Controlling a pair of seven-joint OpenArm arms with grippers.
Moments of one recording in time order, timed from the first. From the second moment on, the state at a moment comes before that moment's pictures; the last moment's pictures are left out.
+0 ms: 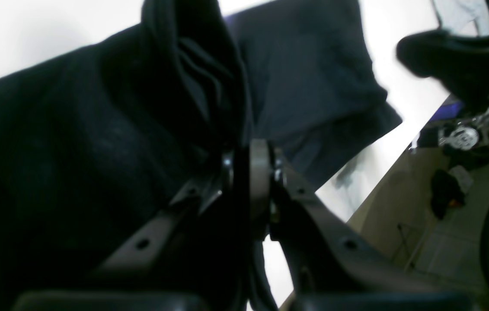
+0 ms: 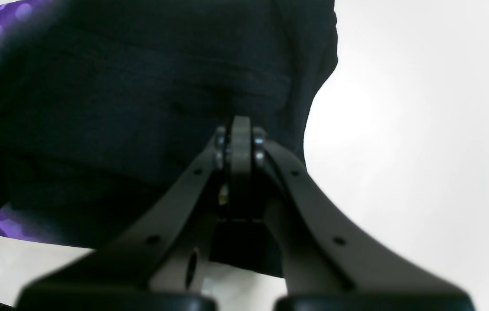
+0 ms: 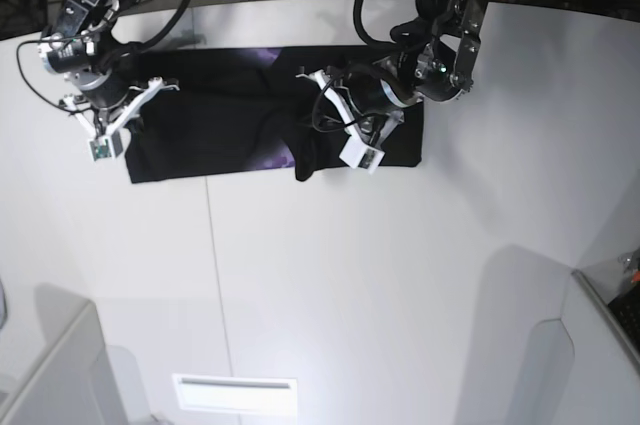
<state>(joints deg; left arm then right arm) 11.4 -7.1 14.5 105.9 -38.4 -8.5 56.0 -11.8 -6.2 34.9 110.9 8.3 40.4 -60.8</state>
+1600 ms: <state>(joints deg) 7.7 -6.9 19.4 101.7 -38.4 -8.5 56.0 -11.6 -6.2 34.9 110.8 8.3 40.4 -60.8</state>
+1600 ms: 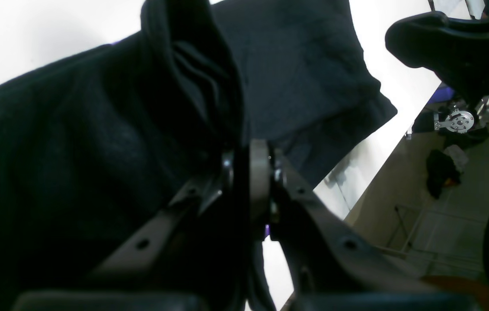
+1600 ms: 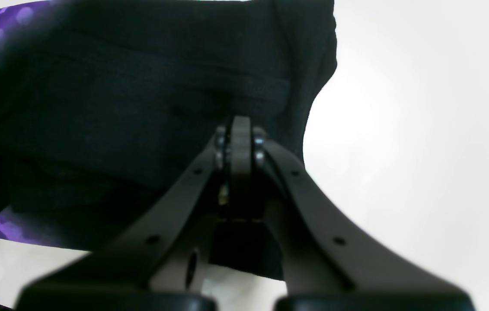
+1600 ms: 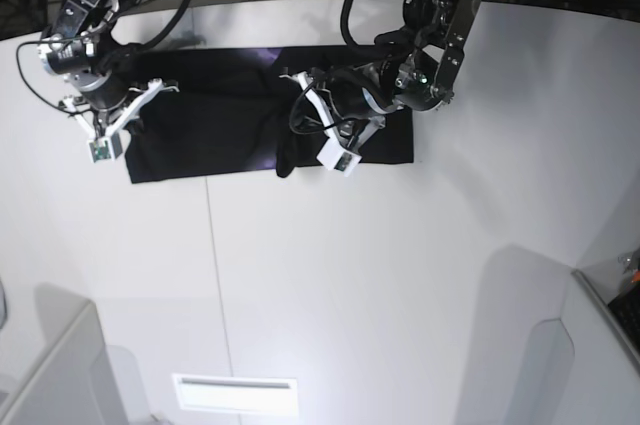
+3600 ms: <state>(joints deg) 22.2 -12.0 -11.9 97.6 -20.6 -23.7 42.5 0.2 -2.3 45.7 87.9 19.1 40.4 -73.7</state>
